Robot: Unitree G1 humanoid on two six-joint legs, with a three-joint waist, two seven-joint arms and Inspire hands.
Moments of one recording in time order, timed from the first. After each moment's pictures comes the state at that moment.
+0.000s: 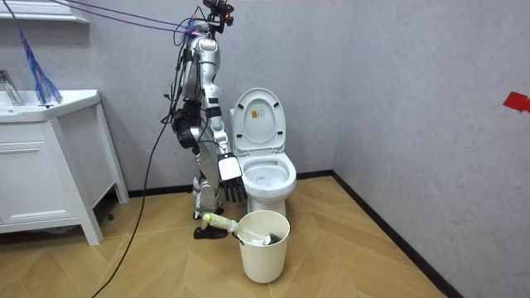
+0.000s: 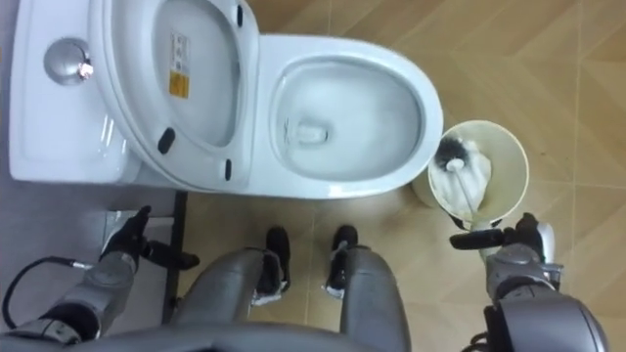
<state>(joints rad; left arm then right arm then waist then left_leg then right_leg) -0.12 0.27 -0.16 1.14 0.03 -0.03 0.18 -0.28 -0.40 0.08 1.39 0.21 -0.02 -0.28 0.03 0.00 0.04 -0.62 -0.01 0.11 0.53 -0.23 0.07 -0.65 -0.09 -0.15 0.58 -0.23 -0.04</state>
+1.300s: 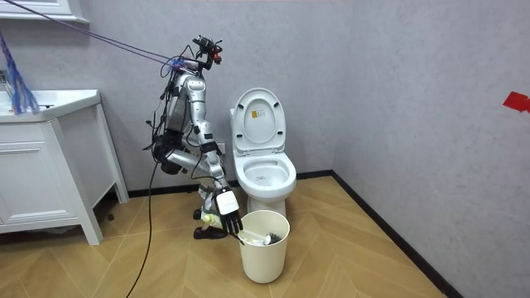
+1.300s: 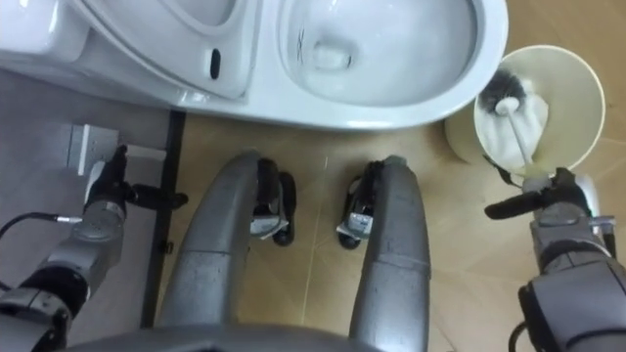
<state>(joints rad) -0.20 0.34 -0.25 0.95 -0.17 -0.02 0.28 -0.40 -0.58 0.31 1.38 0.23 0.02 -0.20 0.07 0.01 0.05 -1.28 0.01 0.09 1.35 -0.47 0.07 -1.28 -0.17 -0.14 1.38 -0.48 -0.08</state>
